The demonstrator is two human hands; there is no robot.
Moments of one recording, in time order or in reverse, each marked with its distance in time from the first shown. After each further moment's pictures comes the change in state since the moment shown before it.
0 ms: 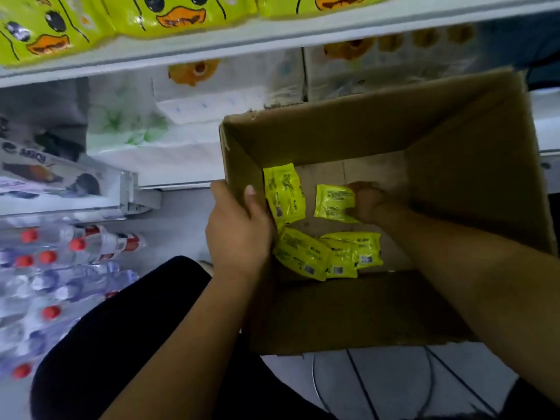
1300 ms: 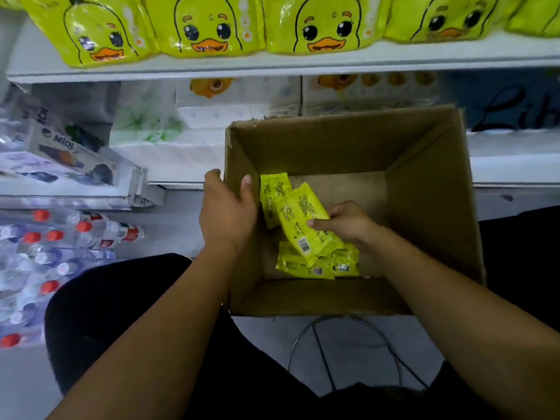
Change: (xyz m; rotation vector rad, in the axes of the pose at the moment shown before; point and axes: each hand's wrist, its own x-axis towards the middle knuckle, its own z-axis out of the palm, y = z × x) left_hand -0.003 -0.007 -0.009 -0.018 0.043 -0.010; right_hand -0.147 -0.051 -0.050 0.944 -0.083 0.016
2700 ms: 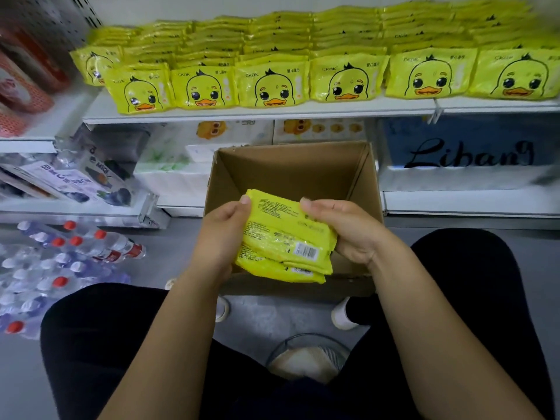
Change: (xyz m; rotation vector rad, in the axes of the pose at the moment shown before) left_hand -0.185 0.097 -0.058 -0.660 -0.197 -0.148; right_hand -0.218 -0.017 -0.081 0.603 -0.350 -0.272
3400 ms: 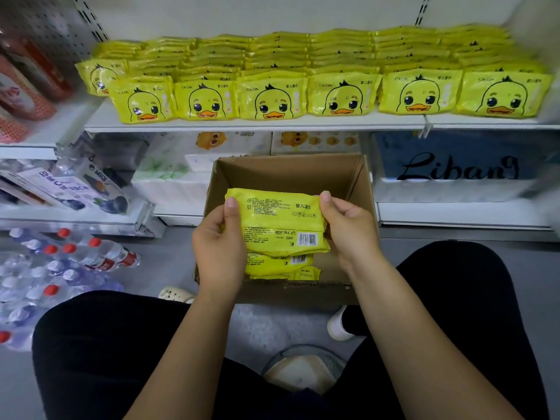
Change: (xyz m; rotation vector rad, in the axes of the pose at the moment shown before) left_hand -0.021 -0.008 0.010 -0.022 0.278 0.407; right_hand -0.001 0.012 0.015 -0.099 0.507 -0.314
